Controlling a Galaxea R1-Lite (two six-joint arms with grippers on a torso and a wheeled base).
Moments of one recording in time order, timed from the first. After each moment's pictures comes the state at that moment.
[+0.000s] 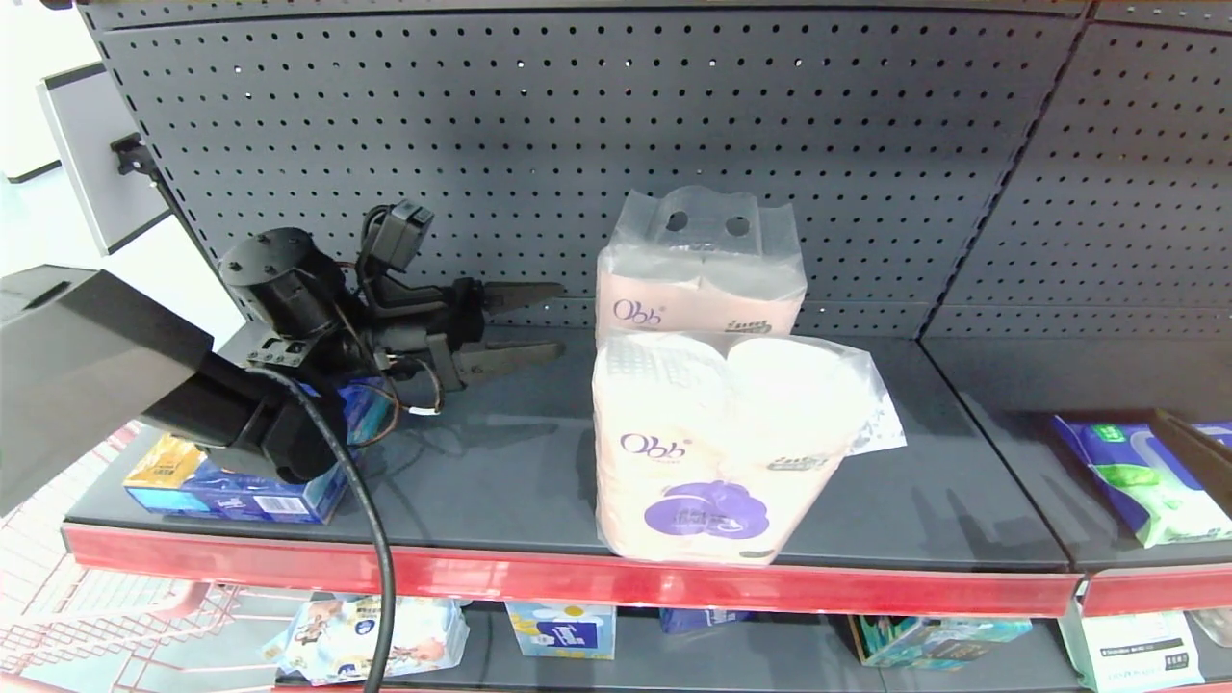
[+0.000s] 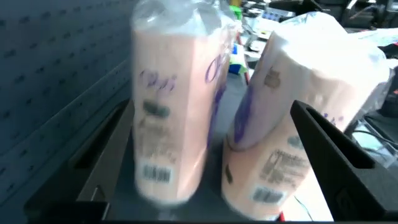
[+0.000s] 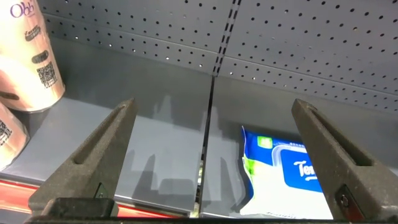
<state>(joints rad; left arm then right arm) -0.23 2.12 -1.03 -1.45 -1.23 -0.37 -0.12 0.89 -0.30 -0.61 0.17 -0.21</state>
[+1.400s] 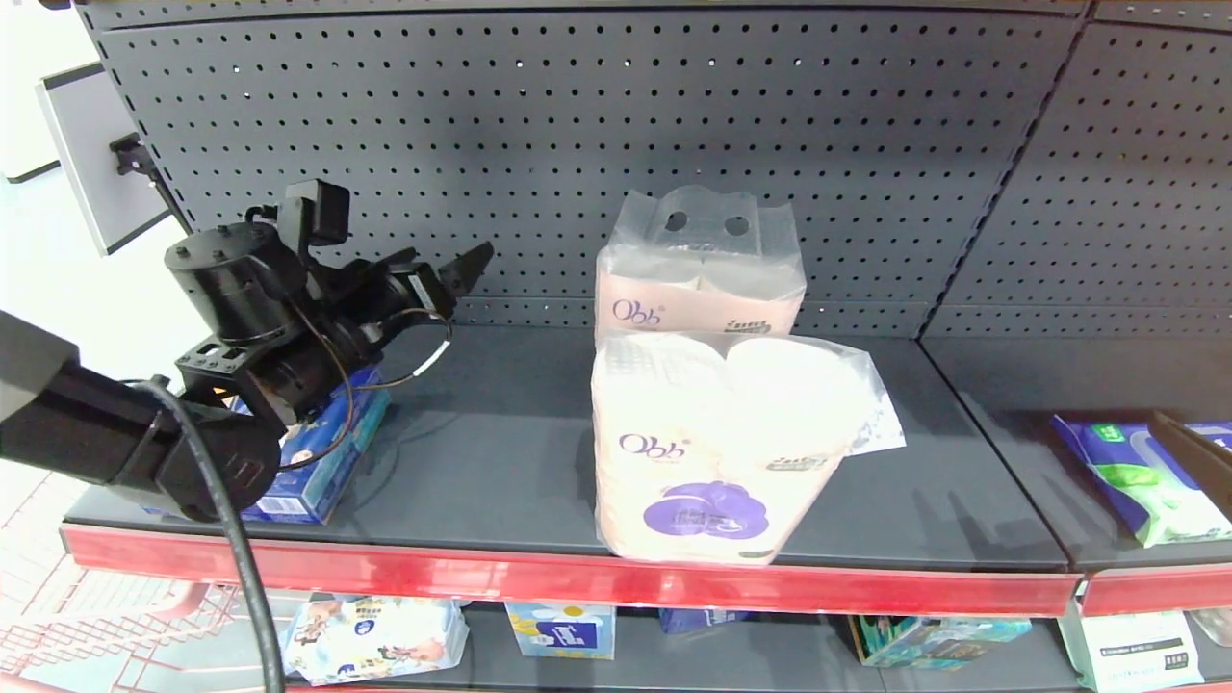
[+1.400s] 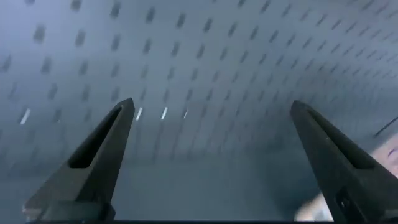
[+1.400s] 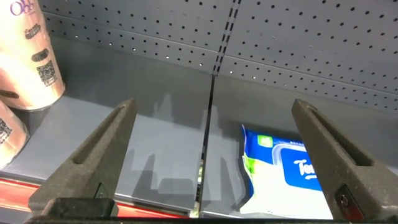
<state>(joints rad) -0.26 1.90 -0.85 -1.18 -0.11 -0.23 -0.12 0.89 -0.29 -0.61 0.17 -0.21</state>
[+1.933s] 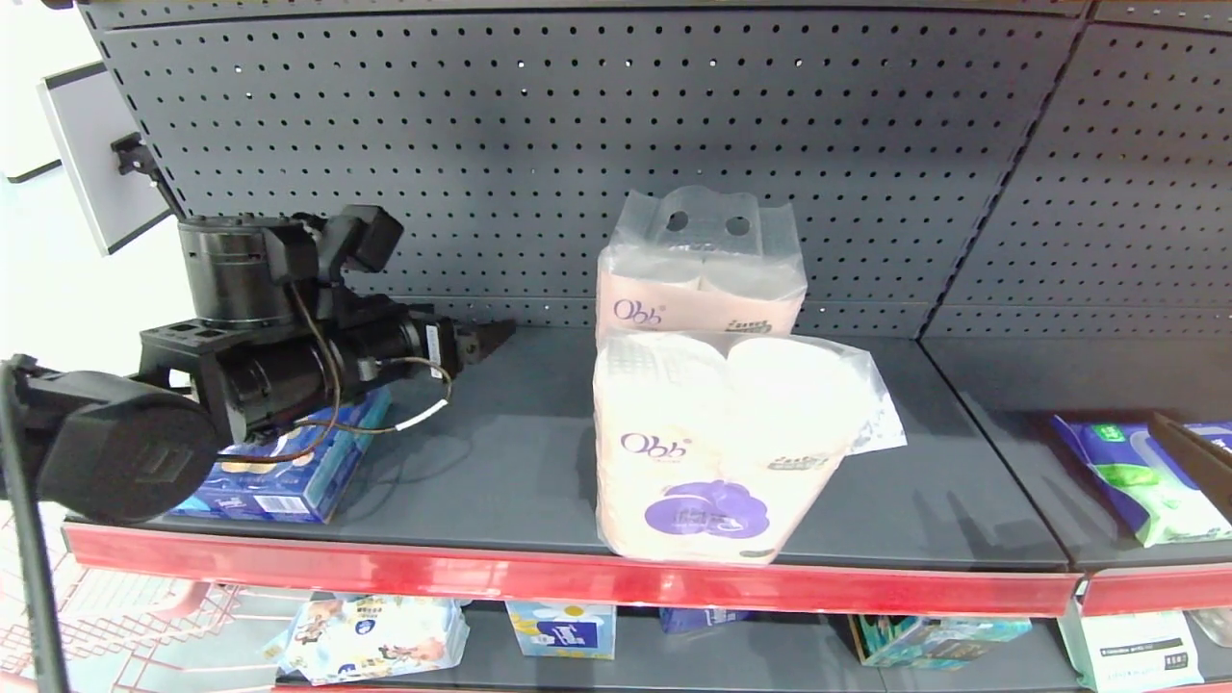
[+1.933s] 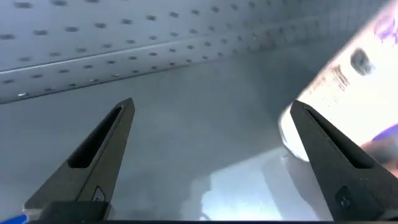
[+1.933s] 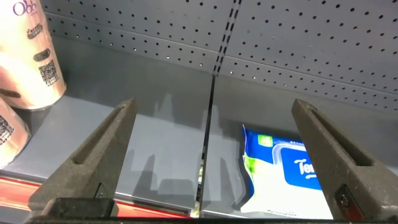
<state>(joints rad) -0.32 1.75 -0.88 -0.64 -0.15 -0.05 -0.12 0.89 -0.29 -0.61 0.17 -0.21</state>
